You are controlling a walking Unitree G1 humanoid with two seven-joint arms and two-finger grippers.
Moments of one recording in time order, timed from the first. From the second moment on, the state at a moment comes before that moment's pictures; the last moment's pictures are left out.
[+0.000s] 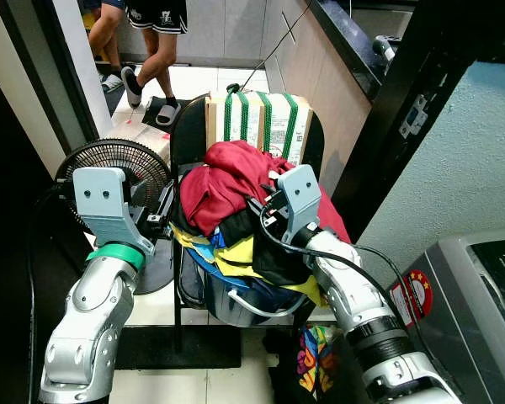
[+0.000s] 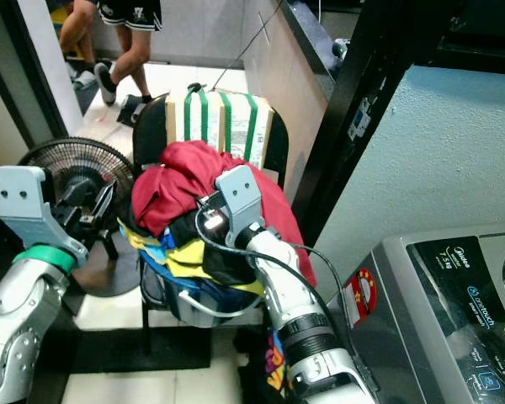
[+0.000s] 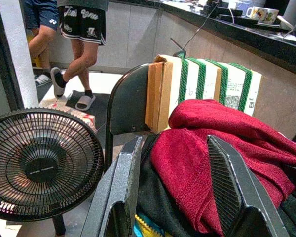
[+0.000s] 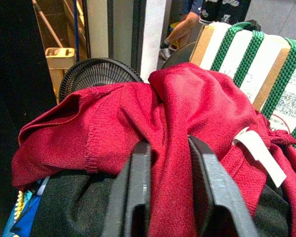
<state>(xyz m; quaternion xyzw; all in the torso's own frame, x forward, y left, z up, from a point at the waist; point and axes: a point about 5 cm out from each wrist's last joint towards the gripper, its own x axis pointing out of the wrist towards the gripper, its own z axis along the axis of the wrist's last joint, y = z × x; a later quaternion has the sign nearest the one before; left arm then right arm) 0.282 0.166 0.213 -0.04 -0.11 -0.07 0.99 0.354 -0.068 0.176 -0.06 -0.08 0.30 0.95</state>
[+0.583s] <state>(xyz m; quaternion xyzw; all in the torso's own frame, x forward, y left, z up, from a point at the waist) 0.282 0.164 0.214 -0.04 -0.11 -0.08 0.99 0.347 -0.072 0.222 0.16 -0.18 0.30 0.92</state>
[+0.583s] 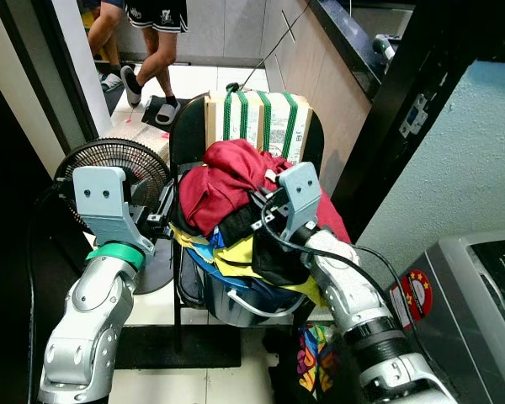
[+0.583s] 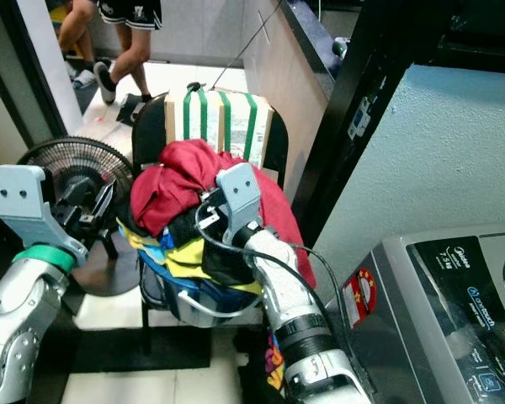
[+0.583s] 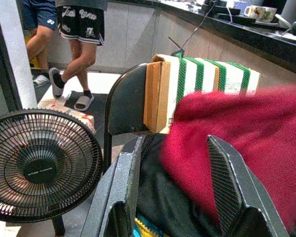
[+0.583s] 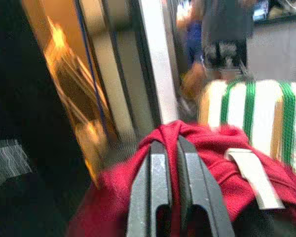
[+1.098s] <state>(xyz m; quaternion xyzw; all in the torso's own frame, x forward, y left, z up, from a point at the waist) 0.288 0.160 0.223 -0.04 -0.12 -0.10 0.99 0.343 -0.116 0.265 0.31 -0.28 0.24 0.88</state>
